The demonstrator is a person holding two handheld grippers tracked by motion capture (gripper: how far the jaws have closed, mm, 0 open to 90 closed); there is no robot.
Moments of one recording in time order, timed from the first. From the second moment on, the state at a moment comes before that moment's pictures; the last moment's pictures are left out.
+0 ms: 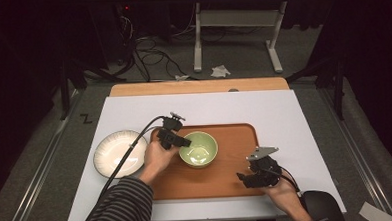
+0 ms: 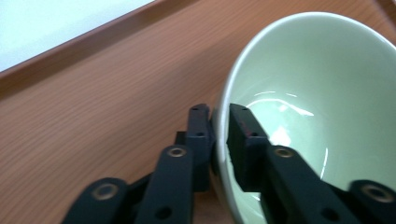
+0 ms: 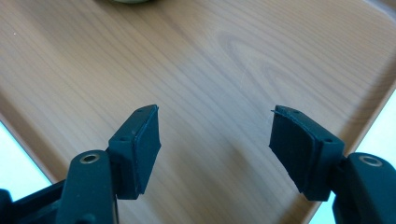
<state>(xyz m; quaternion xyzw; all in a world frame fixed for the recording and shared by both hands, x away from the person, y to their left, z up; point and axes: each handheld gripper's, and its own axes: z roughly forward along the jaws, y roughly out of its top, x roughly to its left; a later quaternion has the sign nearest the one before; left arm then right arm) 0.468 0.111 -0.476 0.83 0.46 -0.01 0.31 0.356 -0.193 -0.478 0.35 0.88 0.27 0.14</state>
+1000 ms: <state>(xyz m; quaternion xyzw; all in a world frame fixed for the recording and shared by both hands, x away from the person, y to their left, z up) 0.417 0.162 -0.434 0.82 0.43 0.09 0.37 0.355 -0.193 -0.477 0.35 0.89 0.27 0.14</state>
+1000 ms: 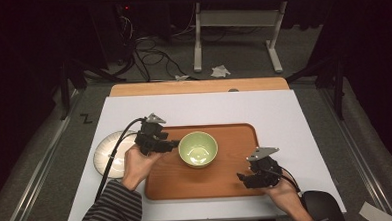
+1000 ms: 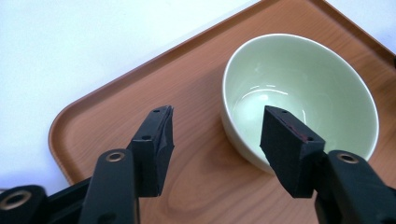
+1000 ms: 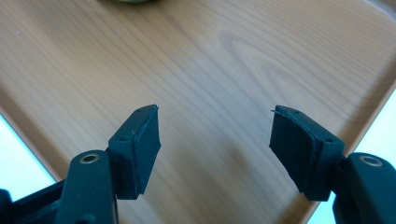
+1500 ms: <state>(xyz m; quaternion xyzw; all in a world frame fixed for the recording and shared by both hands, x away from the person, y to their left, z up) 0.384 0.191 -0.435 0.80 0.45 0.10 0.39 0.356 -0.193 -0.478 0.35 0.89 0.27 0.14</state>
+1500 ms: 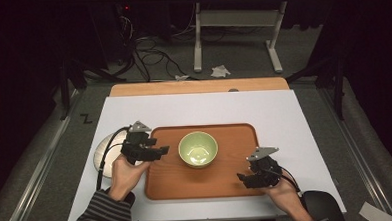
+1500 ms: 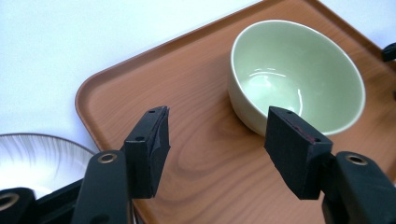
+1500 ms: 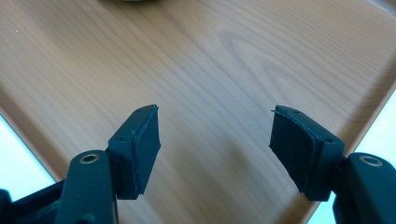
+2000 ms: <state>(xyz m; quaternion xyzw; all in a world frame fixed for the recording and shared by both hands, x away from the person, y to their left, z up) 0.369 0.185 -0.440 0.82 0.42 0.08 0.39 0.356 -0.191 -0.480 0.35 0.89 0.26 0.14</state>
